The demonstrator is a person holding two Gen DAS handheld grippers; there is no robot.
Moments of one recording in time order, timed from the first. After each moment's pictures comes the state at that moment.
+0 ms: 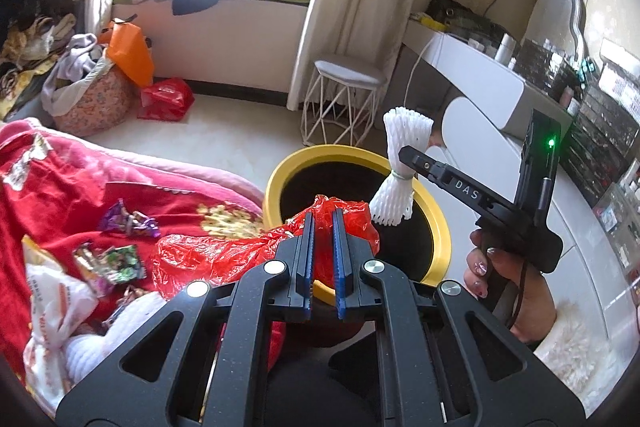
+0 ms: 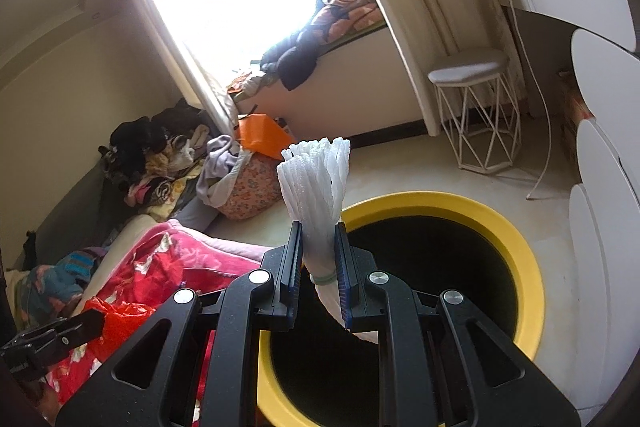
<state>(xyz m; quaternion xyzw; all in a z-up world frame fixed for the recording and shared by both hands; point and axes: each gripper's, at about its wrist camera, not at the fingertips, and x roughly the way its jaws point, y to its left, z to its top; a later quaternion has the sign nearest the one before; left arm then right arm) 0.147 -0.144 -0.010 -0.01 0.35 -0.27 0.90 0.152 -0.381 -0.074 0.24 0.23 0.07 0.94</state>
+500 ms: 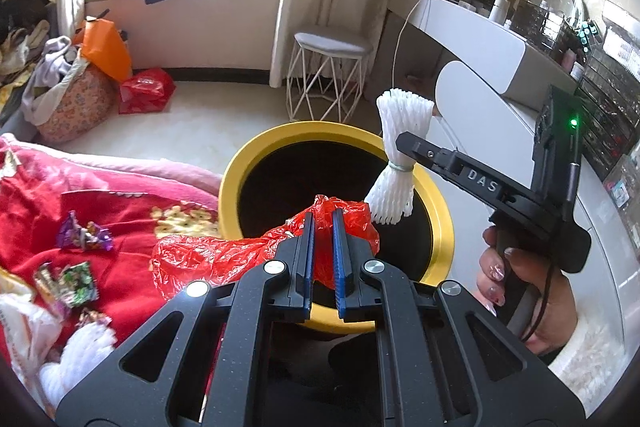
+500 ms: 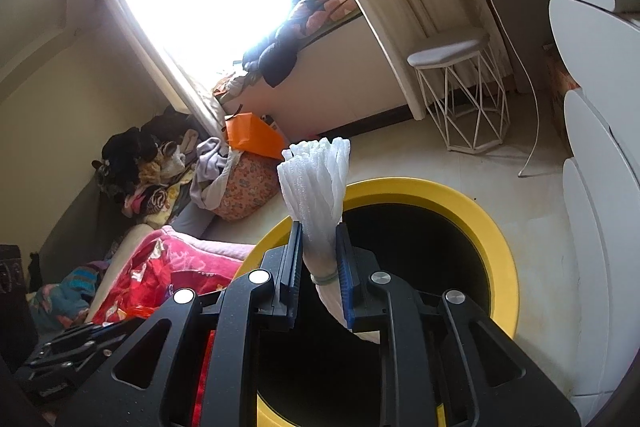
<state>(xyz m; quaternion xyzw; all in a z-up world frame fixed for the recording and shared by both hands) 0.176 -0.196 -0.041 0.03 0.38 -0.29 0.88 0.152 -0.409 -0.092 0.28 0.25 0.06 0.92</state>
